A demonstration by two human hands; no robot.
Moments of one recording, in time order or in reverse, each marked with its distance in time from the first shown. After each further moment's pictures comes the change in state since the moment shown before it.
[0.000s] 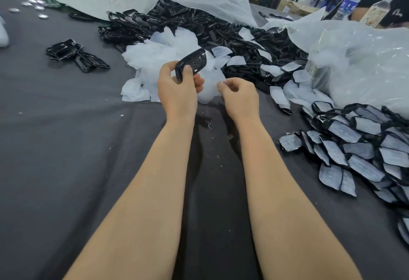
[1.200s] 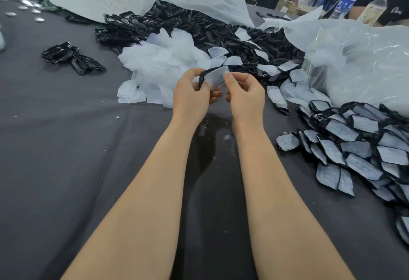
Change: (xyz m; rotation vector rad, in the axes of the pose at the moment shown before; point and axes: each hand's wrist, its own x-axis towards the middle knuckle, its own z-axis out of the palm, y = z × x) left_hand -0.005 -0.009 0.005 0.222 -0.350 -0.034; right_hand -0.016 -0.008 -0.006 0.590 0.140 0.067
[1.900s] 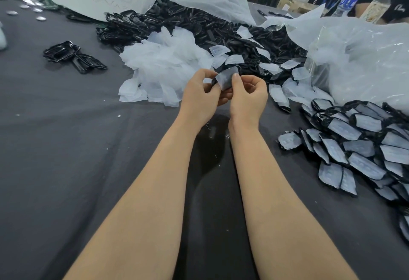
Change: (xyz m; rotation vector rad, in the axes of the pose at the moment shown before) left_hand -0.003 -0.002 0.006 0.026 -0.141 0.002; right_hand 0.001 0.009 0.009 0.092 0.229 0.053
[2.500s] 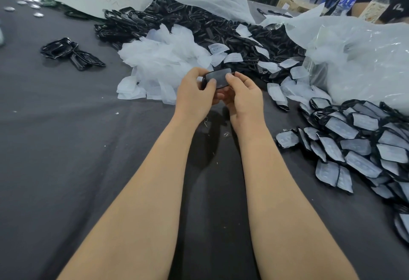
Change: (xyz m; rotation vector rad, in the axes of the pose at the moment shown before) left_hand 0.004 -0.005 -0.004 0.097 0.097 -0.006; right_hand 0.011 -0.004 -0.008 0.210 -0.258 0.239
